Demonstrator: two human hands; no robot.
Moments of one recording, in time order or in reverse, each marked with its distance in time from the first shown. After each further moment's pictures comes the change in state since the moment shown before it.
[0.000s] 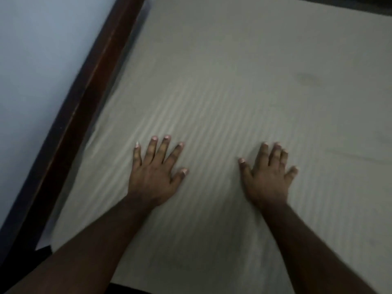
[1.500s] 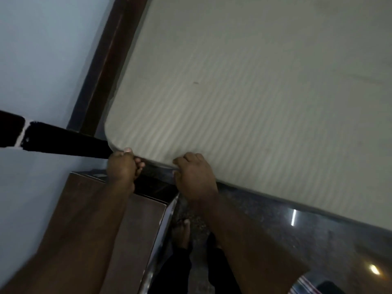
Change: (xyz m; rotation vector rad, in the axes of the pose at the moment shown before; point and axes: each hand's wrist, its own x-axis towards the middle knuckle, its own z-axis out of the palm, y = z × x) left_hand -0.232 -0.040 0.004 -1.506 0.203 -1.349; right_hand -0.281 -0.094 0.055 0.357 -0.099 -0.639
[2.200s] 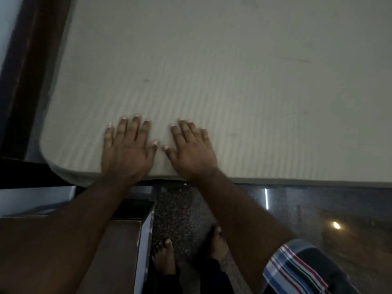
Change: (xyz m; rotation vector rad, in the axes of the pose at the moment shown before) left_hand 0.000 -0.011 0.070 1.429 -0.275 1.429; right_hand 0.017 0.066 -0.020 -0.318 0.069 0.240
